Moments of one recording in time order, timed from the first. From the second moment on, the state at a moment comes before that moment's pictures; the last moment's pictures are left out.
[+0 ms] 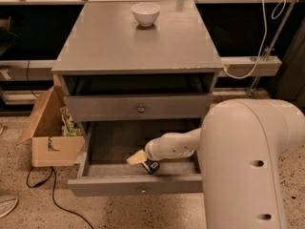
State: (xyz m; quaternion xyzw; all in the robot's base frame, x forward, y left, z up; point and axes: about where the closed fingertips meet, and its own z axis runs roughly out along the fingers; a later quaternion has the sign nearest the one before) arm 0.637 0.037 0.419 -0.30 0.89 0.18 0.28
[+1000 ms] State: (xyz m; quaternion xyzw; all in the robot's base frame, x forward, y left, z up) arm 0.646 0.044 0.374 -0.32 0.89 0.18 0.27
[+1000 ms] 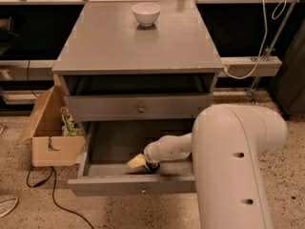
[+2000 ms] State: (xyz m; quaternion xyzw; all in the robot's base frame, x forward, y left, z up) arm 0.654 0.038 0.355 -0.33 0.88 0.20 0.28
